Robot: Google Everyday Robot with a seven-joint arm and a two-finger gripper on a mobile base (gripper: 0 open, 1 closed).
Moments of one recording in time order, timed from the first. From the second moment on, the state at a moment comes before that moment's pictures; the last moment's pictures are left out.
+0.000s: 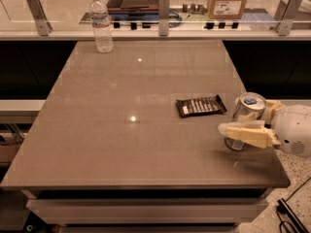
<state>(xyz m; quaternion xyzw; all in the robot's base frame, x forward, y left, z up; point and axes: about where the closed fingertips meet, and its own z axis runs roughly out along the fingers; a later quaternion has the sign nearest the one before) 0.454 -0.186 0.878 -0.38 0.71 0.22 0.55</state>
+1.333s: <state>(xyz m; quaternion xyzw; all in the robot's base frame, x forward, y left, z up) 0.459 -0.175 0.892 -0.39 0.71 0.22 0.54</state>
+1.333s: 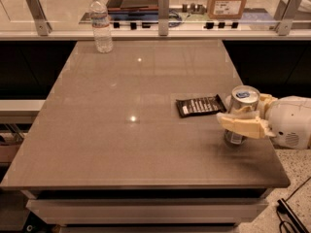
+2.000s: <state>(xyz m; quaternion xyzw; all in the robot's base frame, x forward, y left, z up) 0.501 -0.161 0.942 -0.35 0.70 0.22 0.58</state>
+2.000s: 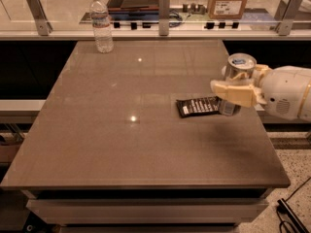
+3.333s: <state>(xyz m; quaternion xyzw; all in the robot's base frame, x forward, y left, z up) 0.638 -0.072 0.993 -0.34 0.68 0.18 0.63</state>
